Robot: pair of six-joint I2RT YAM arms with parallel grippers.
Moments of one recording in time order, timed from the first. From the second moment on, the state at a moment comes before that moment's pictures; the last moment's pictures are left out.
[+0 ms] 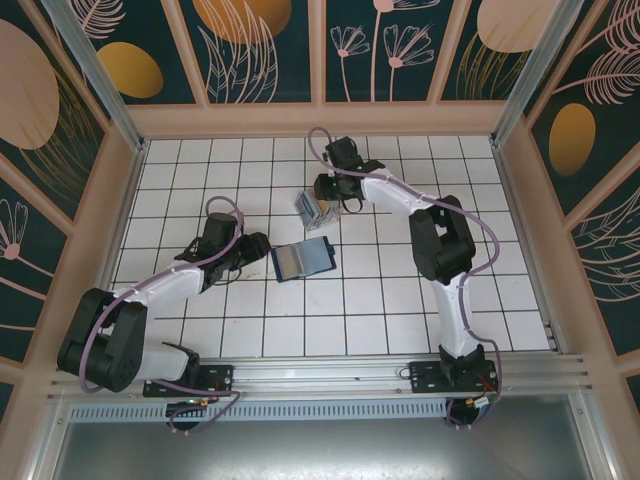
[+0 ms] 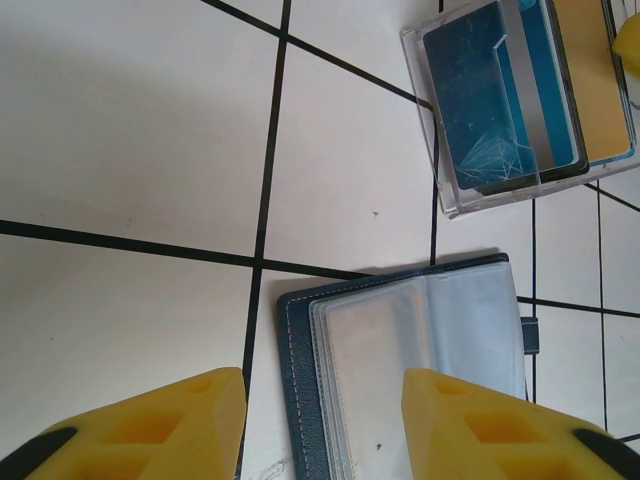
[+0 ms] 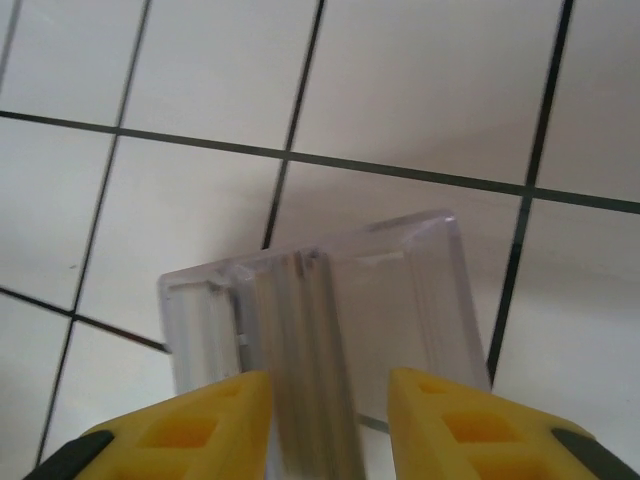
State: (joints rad) left arm -0.36 1.35 0.59 -0.01 0.19 -0.73; right arm 0.55 2.17 1.75 -0.50 -0.11 0.36
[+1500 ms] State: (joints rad) left arm -0.36 1.47 0.59 0.04 0.24 -0.76; right arm 0.50 2.09 1.57 -0.36 -0.51 0.40
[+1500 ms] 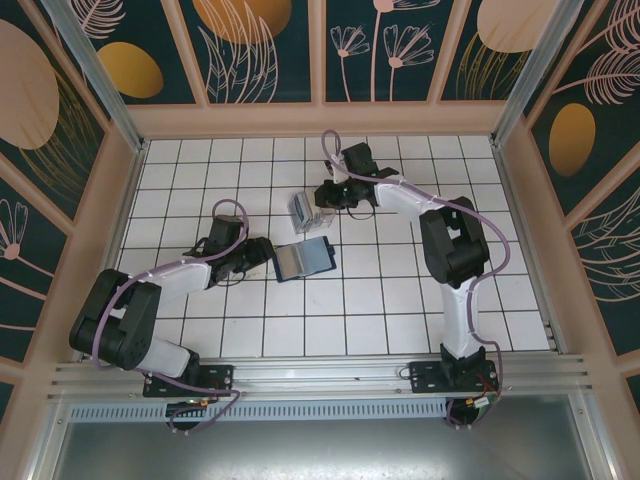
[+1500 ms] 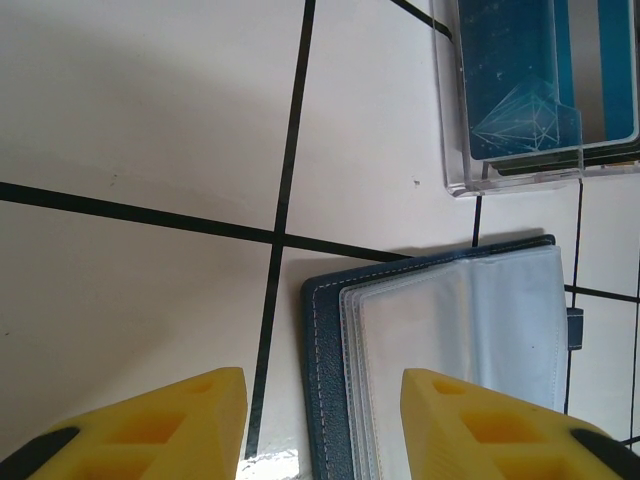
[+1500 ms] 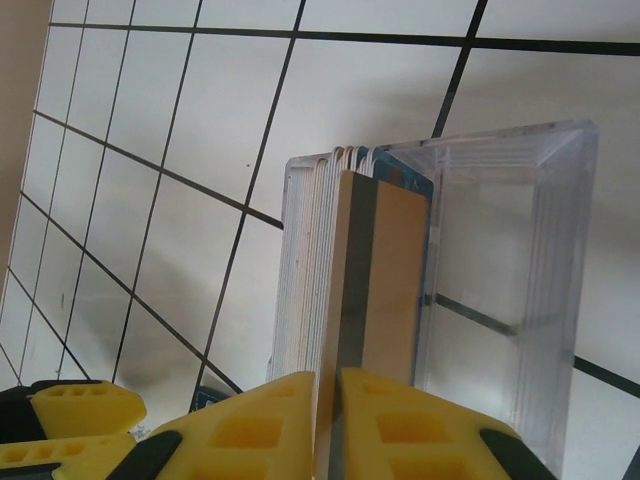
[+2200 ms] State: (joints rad) left arm -0.36 1.37 0.55 0.04 0.23 -0.75; right arm 0.51 1.86 1.37 -0.36 -0.22 0.36
